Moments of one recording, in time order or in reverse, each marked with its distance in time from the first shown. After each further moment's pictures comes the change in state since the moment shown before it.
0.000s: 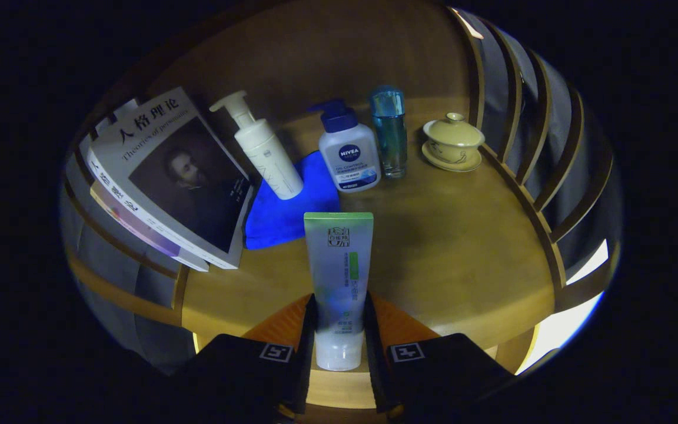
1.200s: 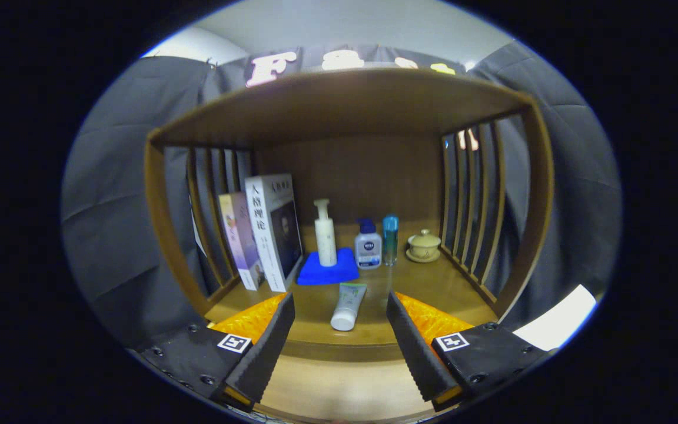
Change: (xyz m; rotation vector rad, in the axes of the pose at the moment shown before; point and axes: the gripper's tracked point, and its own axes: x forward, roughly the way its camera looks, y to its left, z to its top) arm -0.185 0.035 -0.066 -0.249 -0.774 0.020
